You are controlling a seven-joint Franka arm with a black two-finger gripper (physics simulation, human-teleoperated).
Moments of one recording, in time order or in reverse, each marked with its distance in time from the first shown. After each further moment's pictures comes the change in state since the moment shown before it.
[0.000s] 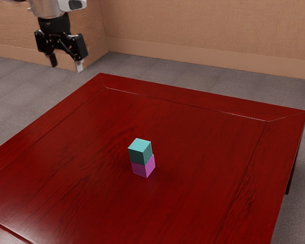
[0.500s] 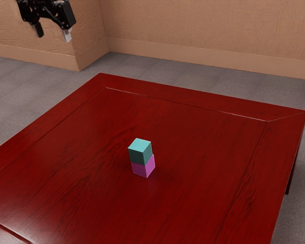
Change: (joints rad) arm 0.063 0.065 -0.048 0.300 0.029 -0.140 -0.011
